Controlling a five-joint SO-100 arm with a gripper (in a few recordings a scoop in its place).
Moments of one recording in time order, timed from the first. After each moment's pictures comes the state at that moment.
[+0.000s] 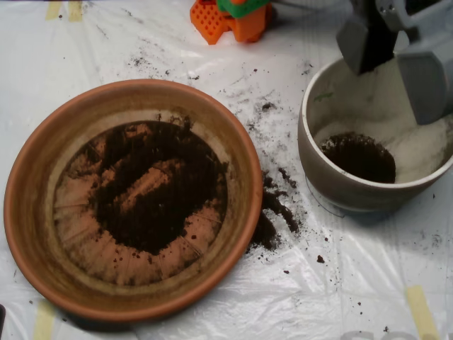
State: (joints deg) arm -28.4 86.7 51.9 99.6 4.7
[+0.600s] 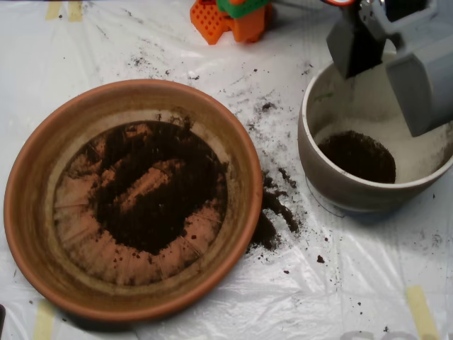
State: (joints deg) arm -26.2 90.9 59.9 96.1 6.6
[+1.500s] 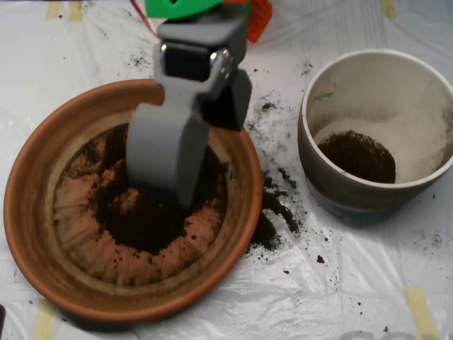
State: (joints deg) arm 9.0 88.9 63.5 89.4 15.9
